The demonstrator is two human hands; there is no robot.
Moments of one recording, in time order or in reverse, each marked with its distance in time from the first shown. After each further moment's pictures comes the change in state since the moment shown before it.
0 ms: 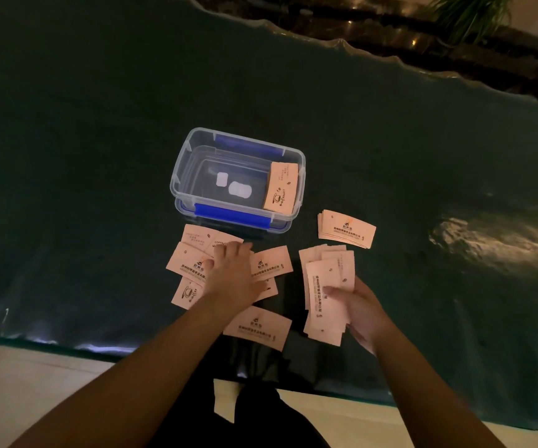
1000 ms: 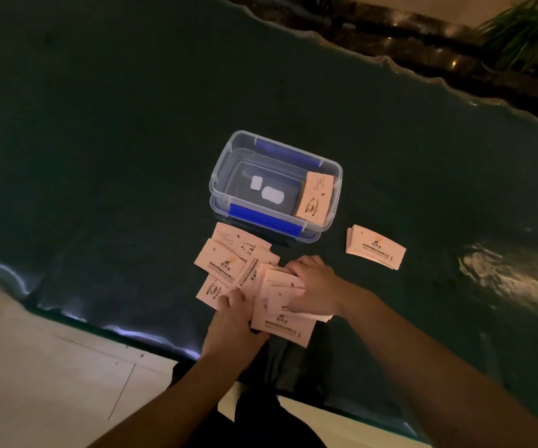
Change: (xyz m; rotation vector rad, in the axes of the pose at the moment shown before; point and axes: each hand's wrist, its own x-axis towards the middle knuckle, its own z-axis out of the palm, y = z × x) left_hand -0.080 -0.042 0.039 -0.437 -0.009 -0.196; right_hand 0.059 -0.047 0.096 -1.510 -0.447 -0.343
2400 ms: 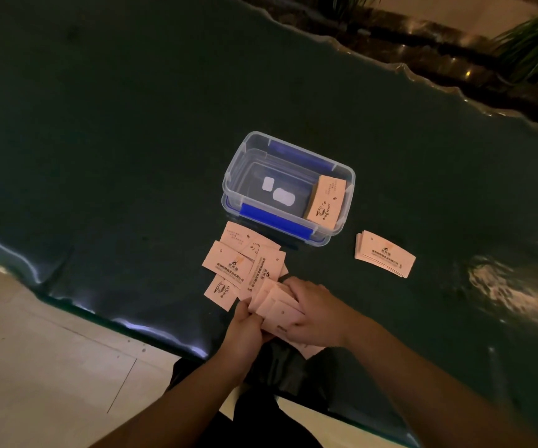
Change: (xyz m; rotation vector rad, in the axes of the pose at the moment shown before) left_hand -0.006 0.010 0.009 -1.215 -0.111 -0.376; right_hand -0.034 -0.025 0.022 0.148 -0.018 -0.125
